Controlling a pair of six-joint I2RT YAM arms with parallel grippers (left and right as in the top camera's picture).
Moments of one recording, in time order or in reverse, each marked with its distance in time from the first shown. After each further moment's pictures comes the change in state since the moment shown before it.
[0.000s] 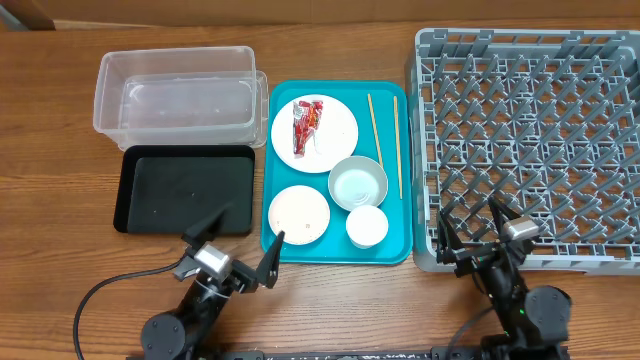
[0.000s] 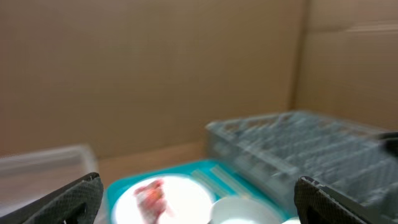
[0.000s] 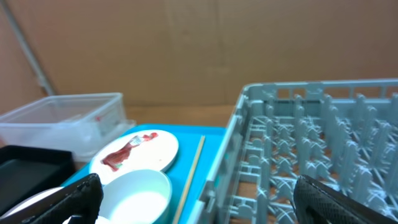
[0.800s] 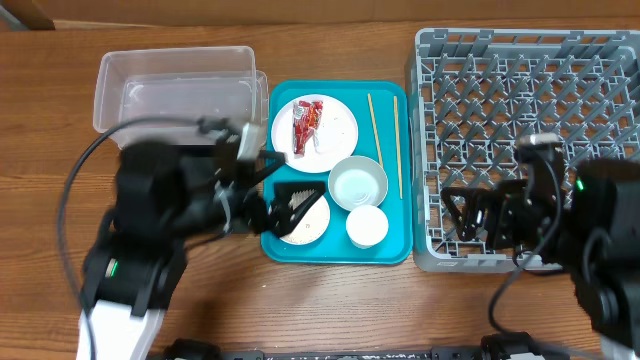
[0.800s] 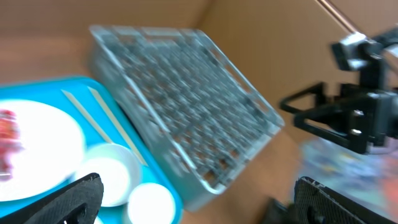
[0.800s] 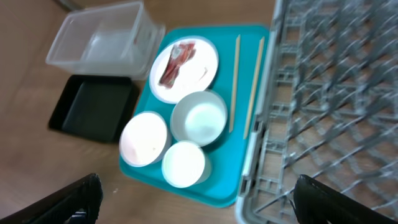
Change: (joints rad) left arm 0.000 0.981 1.092 -0.809 0.491 -0.135; right arm 0.000 0.916 1.228 -1.106 -0.159 0.000
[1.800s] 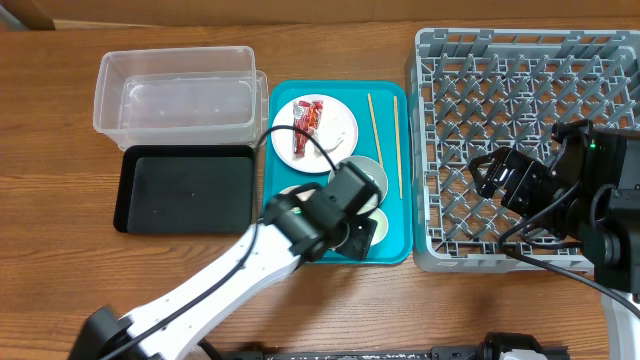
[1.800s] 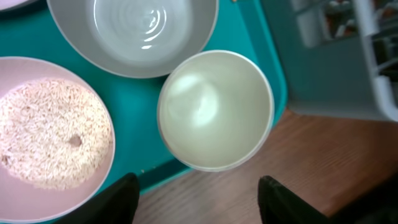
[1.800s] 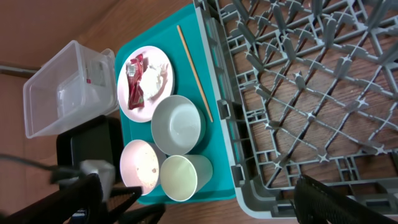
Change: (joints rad) left arm -0.613 0.496 0.016 -0.217 -0.790 -0.171; right arm -0.169 0.119 0.030 -0.040 0.038 0.288
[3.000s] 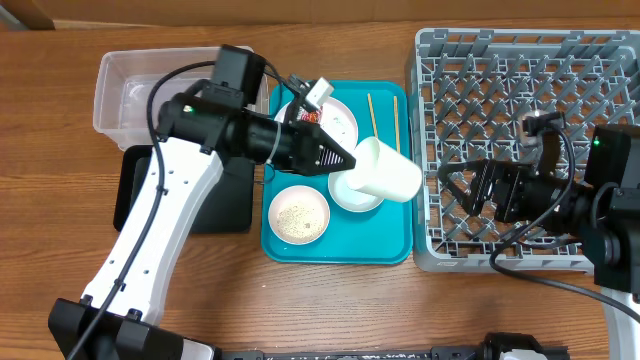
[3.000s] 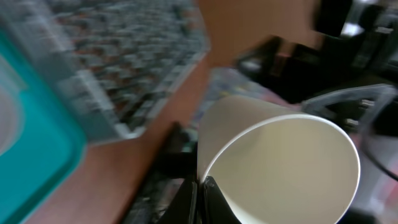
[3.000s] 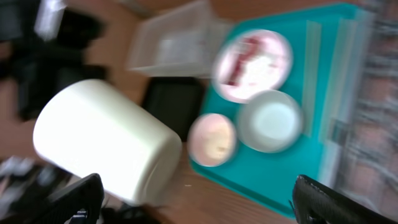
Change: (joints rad) left arm 0.533 0.116 0.447 -0.289 1.191 0.336; right arm 0.000 0.000 0.000 0.087 -0.484 -0.295
